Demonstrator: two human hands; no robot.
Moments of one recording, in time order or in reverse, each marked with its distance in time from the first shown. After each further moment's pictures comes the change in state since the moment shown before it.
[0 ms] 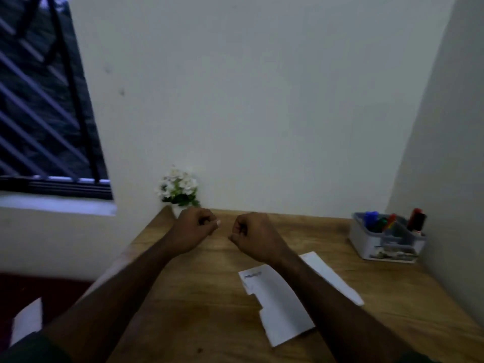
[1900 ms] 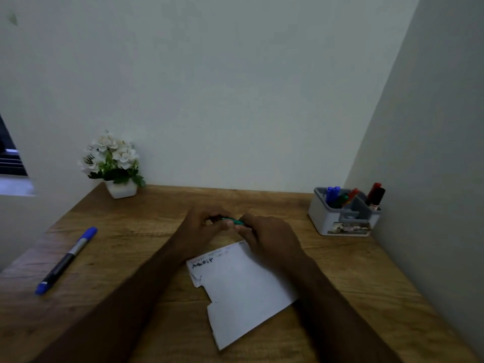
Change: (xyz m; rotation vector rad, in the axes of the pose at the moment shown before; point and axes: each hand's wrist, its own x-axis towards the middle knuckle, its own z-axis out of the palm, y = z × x) left_hand 0.022 0.027 0.130 -0.432 -0.084 0.127; right_hand -0.059 0.120 -0.017 -0.360 0.056 0.020
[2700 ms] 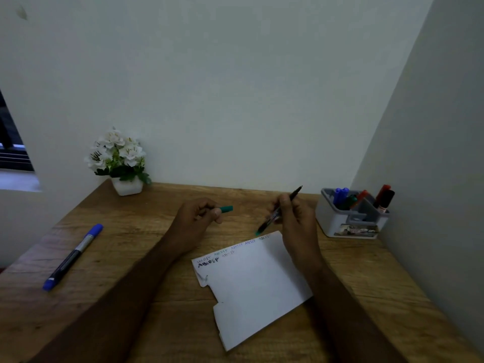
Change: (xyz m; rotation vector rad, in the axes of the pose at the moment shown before) left_hand -0.002 -0.012 -0.020 0.035 0.085 -0.155; right_hand 0.002 -0.006 -0.023 1.051 0.417 0.403
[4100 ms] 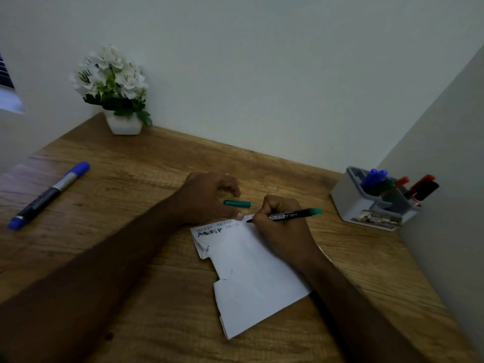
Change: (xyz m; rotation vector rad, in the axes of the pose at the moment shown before) left_hand 0.005 -0.034 0.017 0.357 -0.227 0.015; right_hand -0.023 0.030 0.016 -0.324 -0.437 0.034
